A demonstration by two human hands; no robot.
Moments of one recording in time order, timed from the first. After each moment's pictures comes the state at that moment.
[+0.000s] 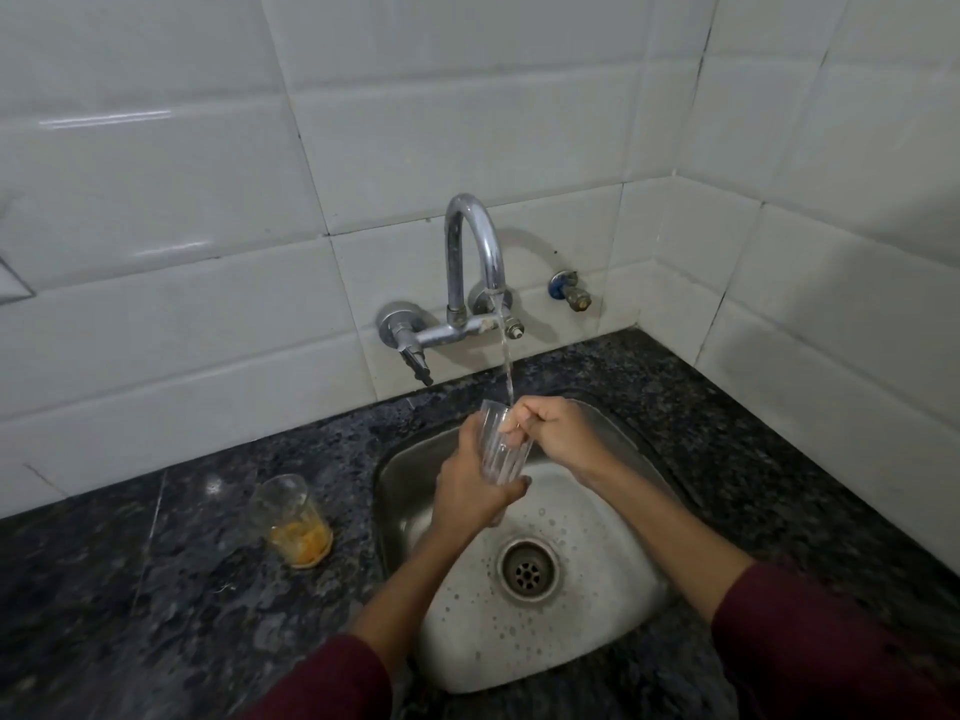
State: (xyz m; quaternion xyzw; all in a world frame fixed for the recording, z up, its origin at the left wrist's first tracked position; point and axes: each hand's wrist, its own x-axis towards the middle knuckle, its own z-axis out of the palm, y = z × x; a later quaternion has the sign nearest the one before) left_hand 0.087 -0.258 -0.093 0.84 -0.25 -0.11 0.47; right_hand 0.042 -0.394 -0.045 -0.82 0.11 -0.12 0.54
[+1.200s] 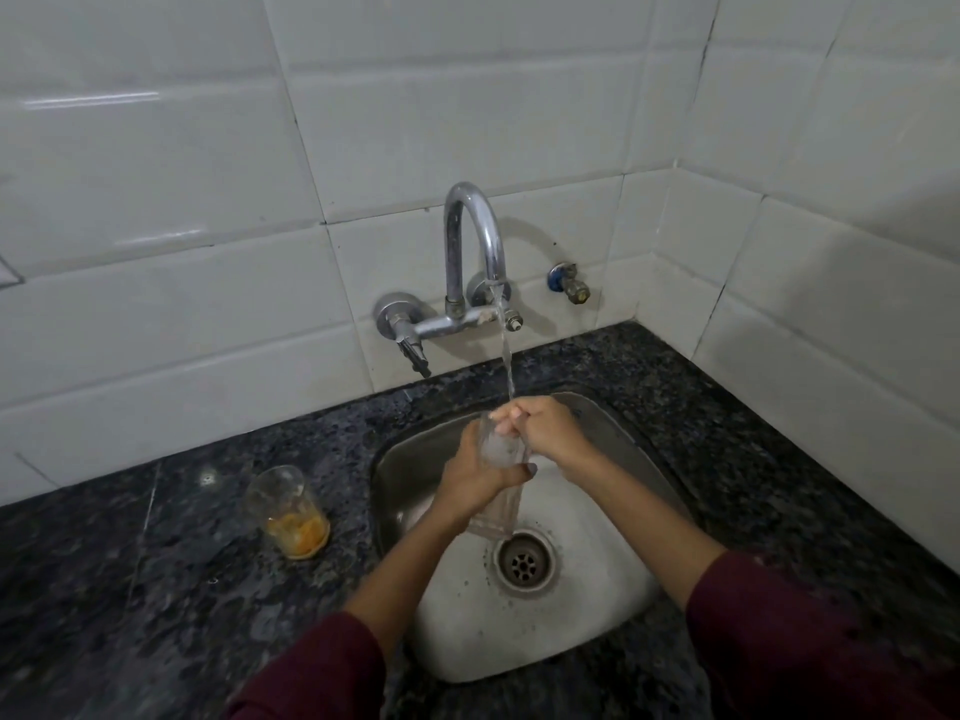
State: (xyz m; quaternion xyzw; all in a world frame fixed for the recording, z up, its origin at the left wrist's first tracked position) left_hand 0.098 -0.265 -0.100 0.80 -0.17 -0.26 0.51; right_hand 0.060 -0.389 -0.058 -0.79 0.22 -0.07 0.57
